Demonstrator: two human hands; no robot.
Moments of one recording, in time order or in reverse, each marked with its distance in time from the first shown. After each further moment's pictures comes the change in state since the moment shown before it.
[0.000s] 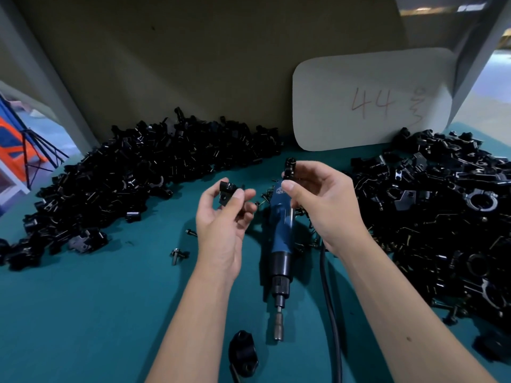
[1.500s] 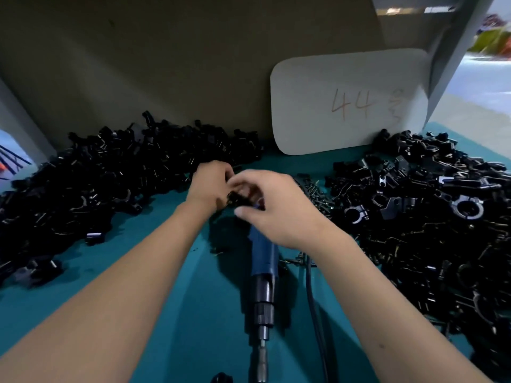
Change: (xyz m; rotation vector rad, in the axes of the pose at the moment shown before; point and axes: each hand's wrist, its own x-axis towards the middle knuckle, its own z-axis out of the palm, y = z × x) left_hand 0.155 -0.008 0.023 1.646 -0.330 0.300; right_hand 0.028 -0.024 0.025 -0.818 -0.366 -0.077
